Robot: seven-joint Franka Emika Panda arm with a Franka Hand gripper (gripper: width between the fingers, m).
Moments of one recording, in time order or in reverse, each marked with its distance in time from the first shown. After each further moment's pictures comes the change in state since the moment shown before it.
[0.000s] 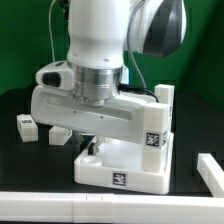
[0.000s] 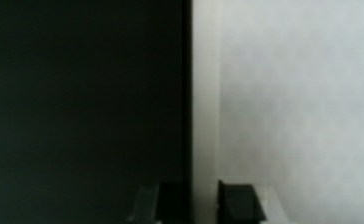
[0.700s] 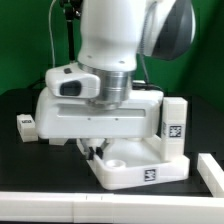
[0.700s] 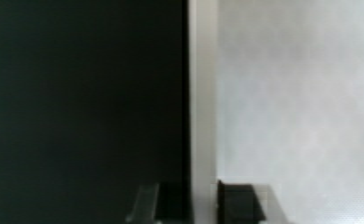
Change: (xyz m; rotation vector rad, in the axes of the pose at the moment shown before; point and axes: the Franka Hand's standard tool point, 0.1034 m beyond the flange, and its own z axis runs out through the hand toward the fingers) arm 0.022 -0.016 -0.005 -0.035 0.024 -0.479
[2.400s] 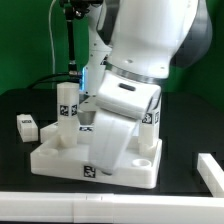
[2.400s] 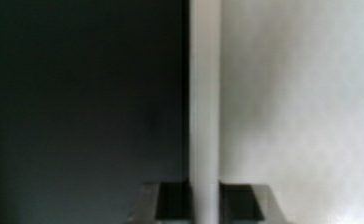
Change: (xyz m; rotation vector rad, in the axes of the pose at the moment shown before) arm 0.055 -0.018 -0.011 -0.109 -0.039 -1.007
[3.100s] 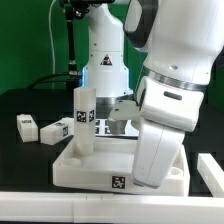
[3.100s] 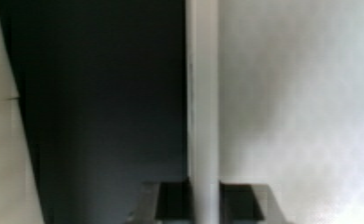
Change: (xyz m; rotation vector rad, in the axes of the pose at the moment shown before) arm 0.031 0.016 -0.007 0.009 -0.005 -0.046
